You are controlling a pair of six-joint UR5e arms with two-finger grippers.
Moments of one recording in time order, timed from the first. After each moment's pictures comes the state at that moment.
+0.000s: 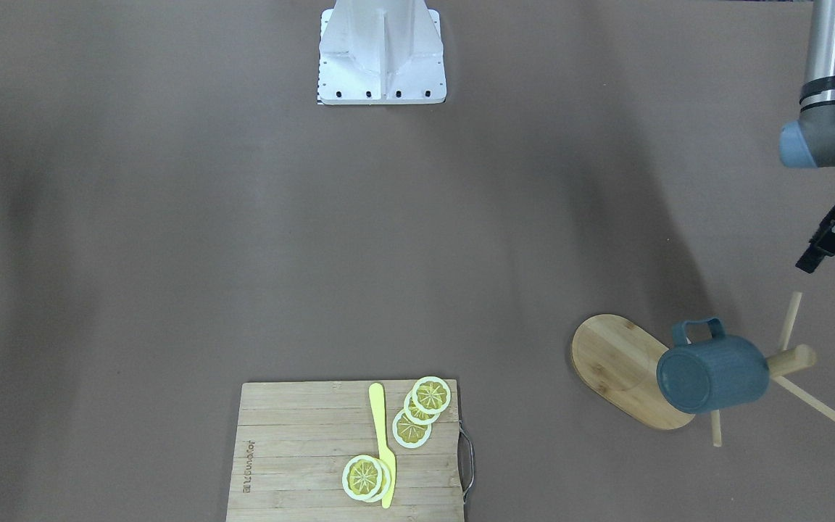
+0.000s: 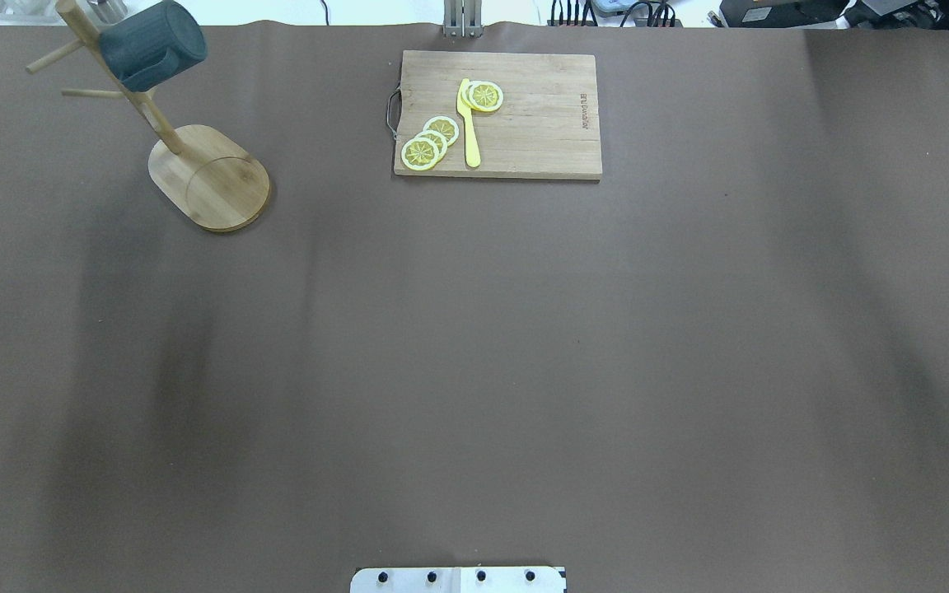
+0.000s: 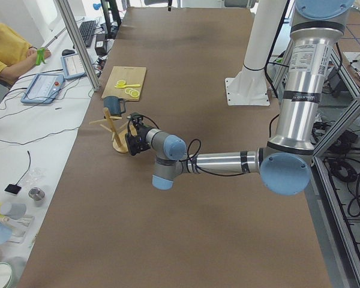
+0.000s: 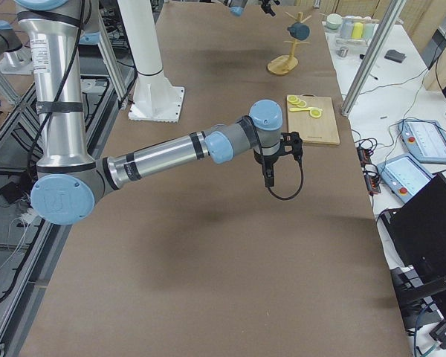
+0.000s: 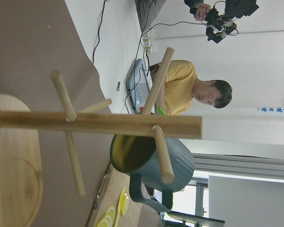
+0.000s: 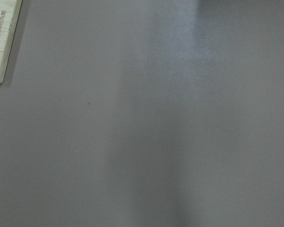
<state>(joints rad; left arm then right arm) -1.21 -1.66 -1.30 -3.40 -1.98 -1.74 1.37 -1.53 1.87 -1.43 2.41 0.38</state>
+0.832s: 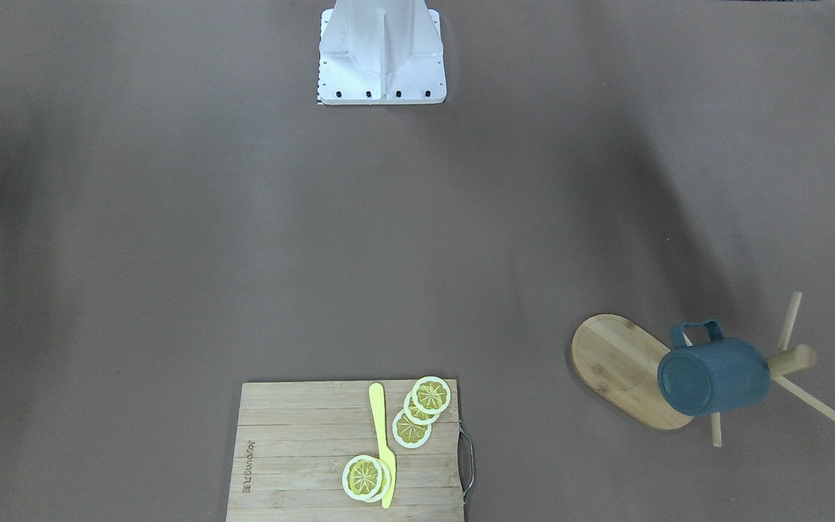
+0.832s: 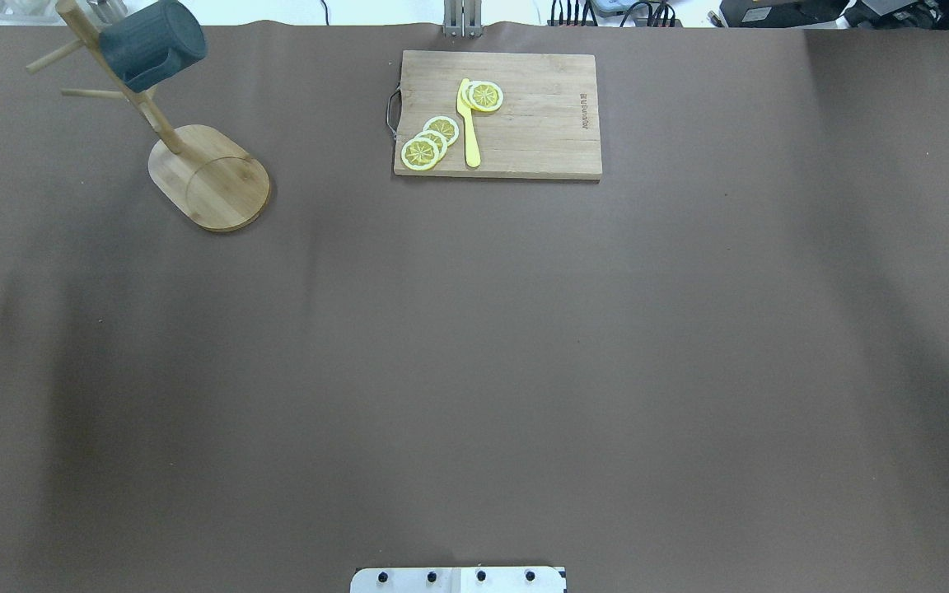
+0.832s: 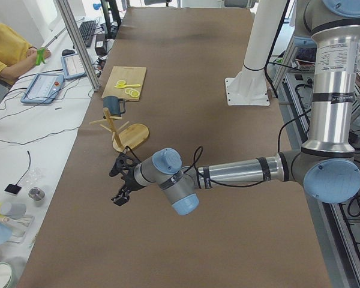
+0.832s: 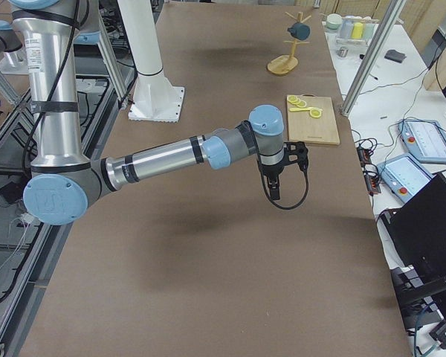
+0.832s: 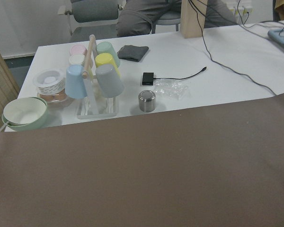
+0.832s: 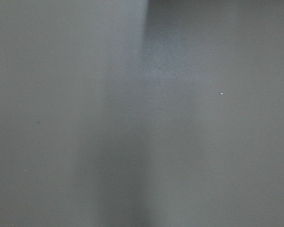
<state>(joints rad) -1.48 -1.55 -1.38 -2.67 -2.10 -0.44 1.44 -1.54 1.82 -1.44 2.31 0.31</state>
